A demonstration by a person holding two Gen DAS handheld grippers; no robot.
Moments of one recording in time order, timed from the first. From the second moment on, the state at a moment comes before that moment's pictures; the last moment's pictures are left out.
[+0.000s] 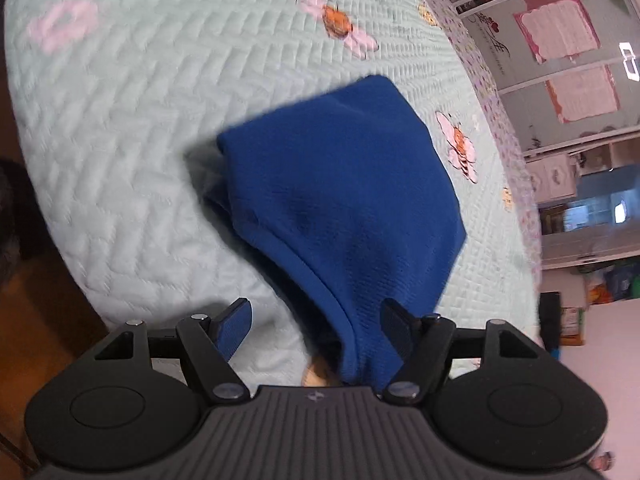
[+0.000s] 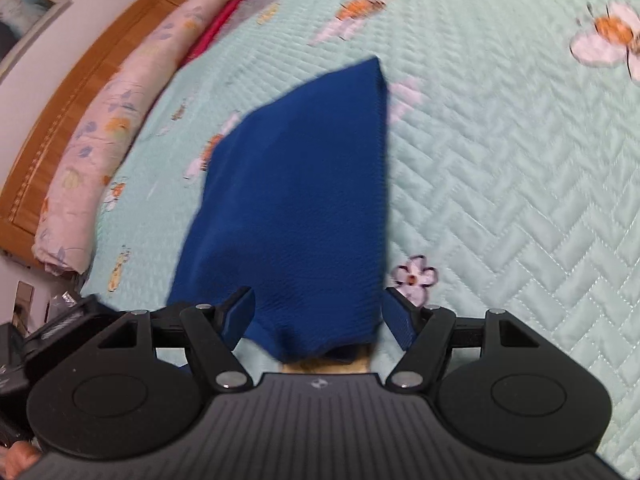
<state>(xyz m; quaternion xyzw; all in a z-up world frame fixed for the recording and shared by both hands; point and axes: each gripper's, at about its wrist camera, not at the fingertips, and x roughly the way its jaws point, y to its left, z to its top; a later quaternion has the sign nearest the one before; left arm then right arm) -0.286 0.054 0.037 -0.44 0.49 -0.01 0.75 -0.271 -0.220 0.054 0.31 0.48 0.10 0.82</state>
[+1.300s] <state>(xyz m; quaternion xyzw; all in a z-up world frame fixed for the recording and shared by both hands) -0.241 0.123 0.006 -0.39 0.43 -0.15 0.80 -0.228 -0.253 -0.016 0.49 0.47 0.24 0.69</state>
